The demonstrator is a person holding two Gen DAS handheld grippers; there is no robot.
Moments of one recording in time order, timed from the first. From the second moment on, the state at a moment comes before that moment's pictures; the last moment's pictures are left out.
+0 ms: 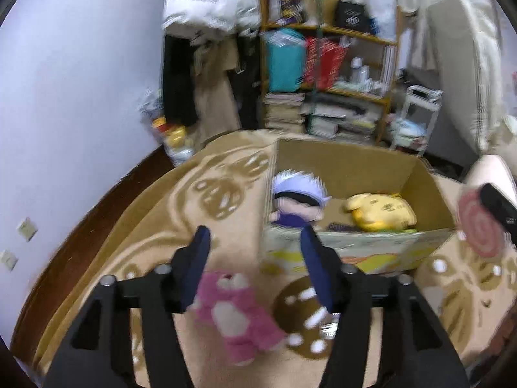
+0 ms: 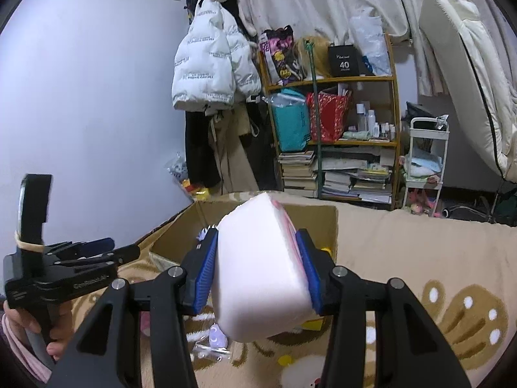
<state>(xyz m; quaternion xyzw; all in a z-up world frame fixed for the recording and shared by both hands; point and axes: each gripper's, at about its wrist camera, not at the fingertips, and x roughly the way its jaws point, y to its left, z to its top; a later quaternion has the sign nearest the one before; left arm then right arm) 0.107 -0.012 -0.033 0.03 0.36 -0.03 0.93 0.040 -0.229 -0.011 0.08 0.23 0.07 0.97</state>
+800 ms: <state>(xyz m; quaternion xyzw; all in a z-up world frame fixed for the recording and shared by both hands) 0.150 0.034 -0.141 -0.09 0.58 0.04 0.81 0.046 -0.221 -0.025 0.06 0.26 0.08 0.96</state>
